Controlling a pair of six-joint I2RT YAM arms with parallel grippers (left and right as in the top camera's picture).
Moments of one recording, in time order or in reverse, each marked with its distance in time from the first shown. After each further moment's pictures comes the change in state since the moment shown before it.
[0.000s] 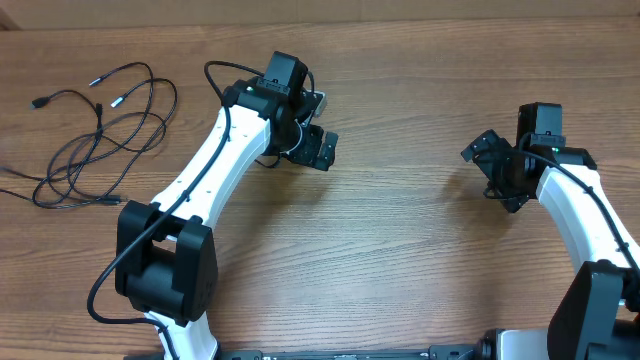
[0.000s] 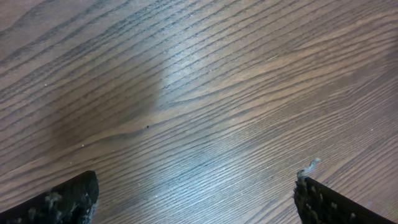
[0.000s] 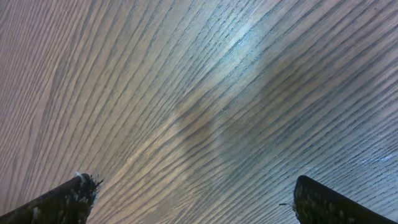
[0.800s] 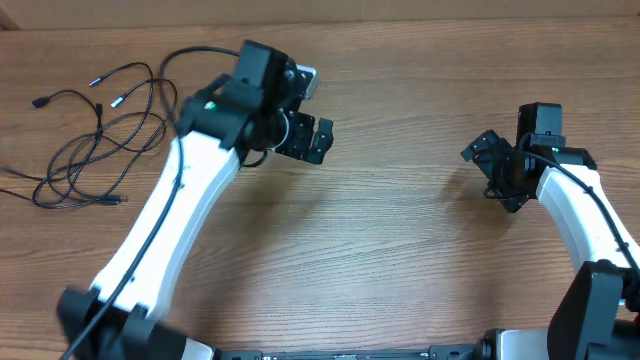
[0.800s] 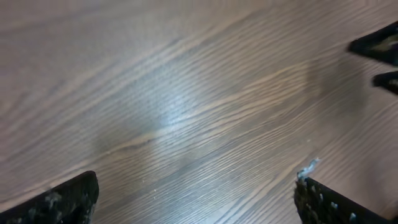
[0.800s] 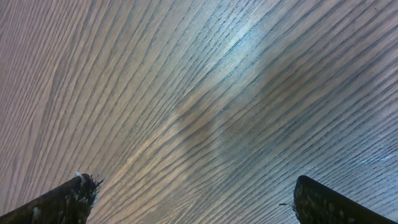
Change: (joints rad) left arm 0.000 -0.301 -0.005 -0.002 0.000 0.000; right arm 0.000 0.000 0.000 0.000 0.000 0.000
